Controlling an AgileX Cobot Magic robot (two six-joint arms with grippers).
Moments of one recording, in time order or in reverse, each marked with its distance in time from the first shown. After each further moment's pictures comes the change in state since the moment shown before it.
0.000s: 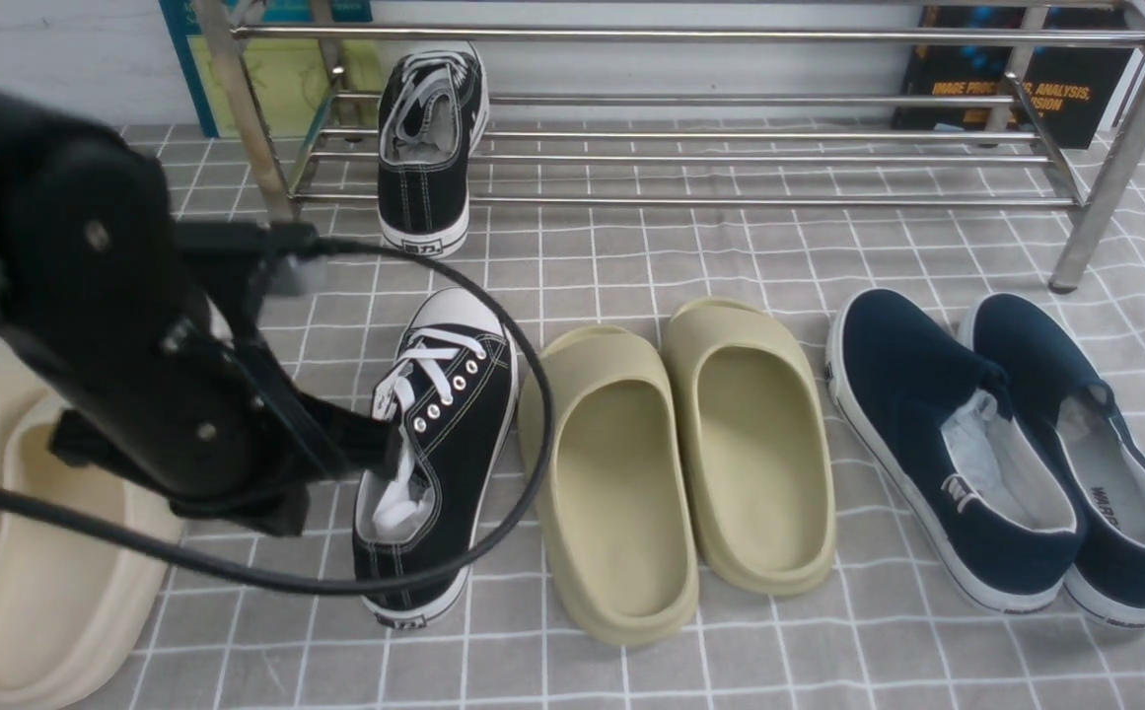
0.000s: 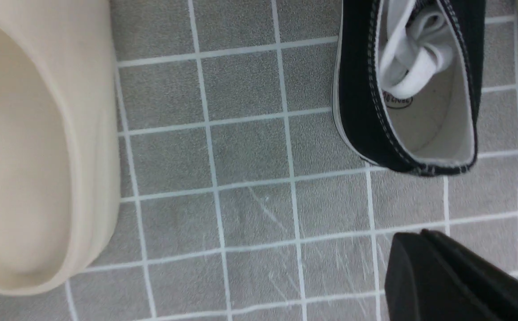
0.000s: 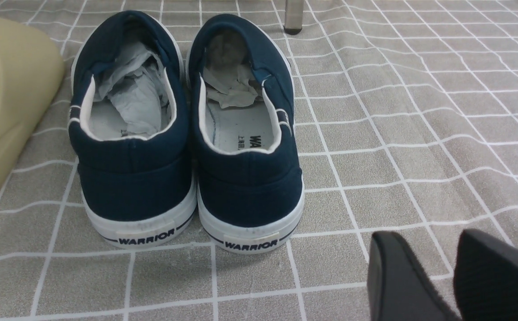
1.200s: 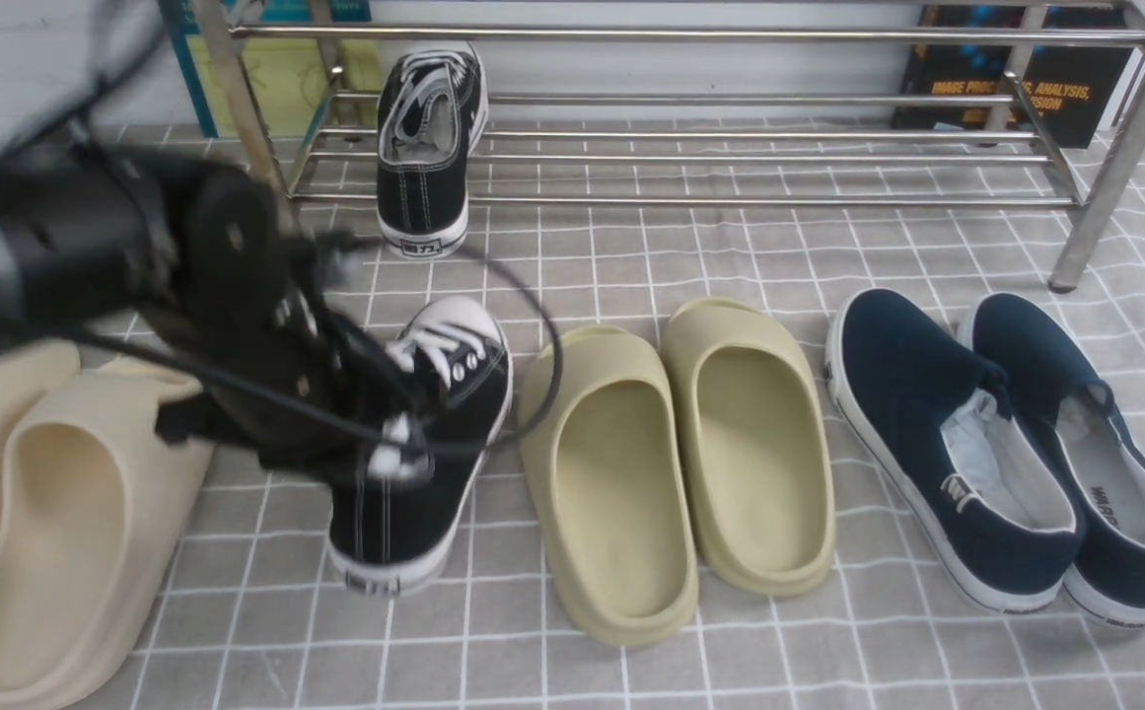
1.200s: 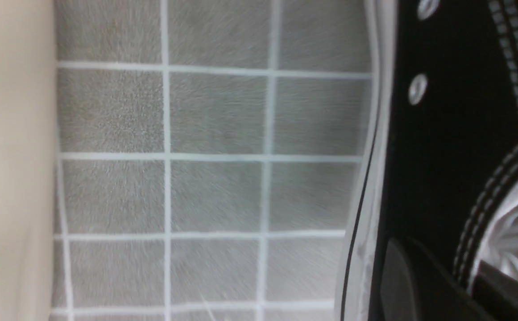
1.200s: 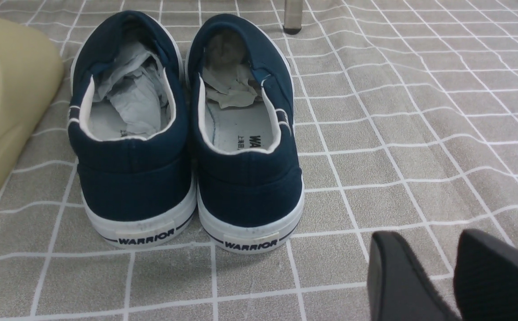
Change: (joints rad) right arm 0.000 0.000 0.000 0.000 0.000 0.000; left arm 0.074 0.198 -0.149 -0.081 -0.076 -0.005
